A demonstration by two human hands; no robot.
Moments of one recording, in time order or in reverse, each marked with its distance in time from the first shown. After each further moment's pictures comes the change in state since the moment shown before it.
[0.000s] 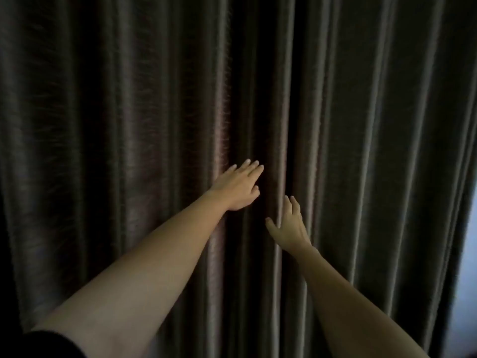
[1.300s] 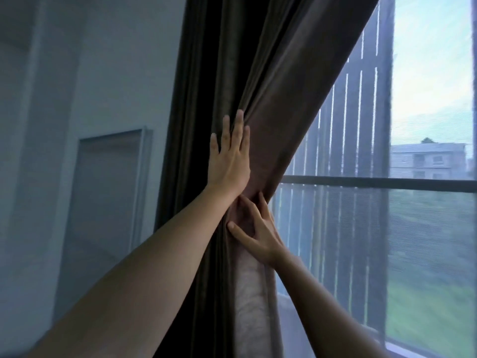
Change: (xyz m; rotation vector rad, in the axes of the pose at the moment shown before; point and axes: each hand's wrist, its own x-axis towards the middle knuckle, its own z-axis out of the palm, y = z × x) left_hand -0.103 -0.352 -0.134 0.990 0.478 -0.826; right_hand 0.131 -0.388 0.256 0.737 -0.370 -0.913
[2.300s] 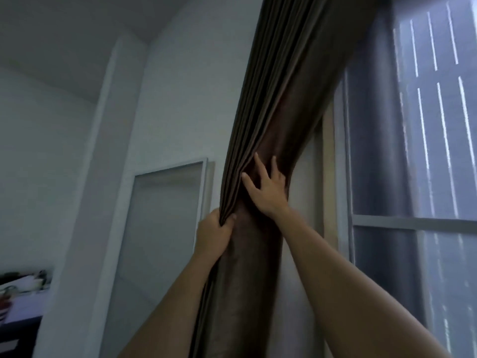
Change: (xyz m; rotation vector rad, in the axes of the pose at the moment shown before) left_hand -0.046 -0.235 0.128 -0.935 -0.082 -0.603; right_hand 0.266 -0.077 0.140 -0.035 0.161 -0.030
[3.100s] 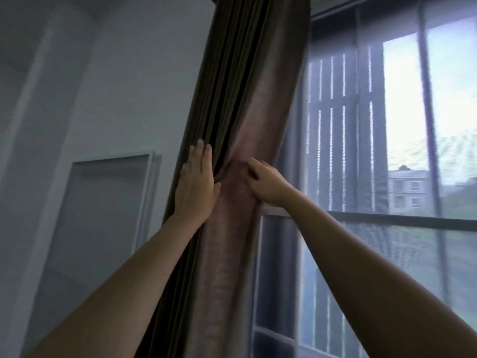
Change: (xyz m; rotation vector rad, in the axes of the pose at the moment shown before) left_hand -0.043 0.146 0.030 0.484 0.054 0.533; right_hand -0.070 -0.004 -0.183 -0.272 -0.148 -0.067
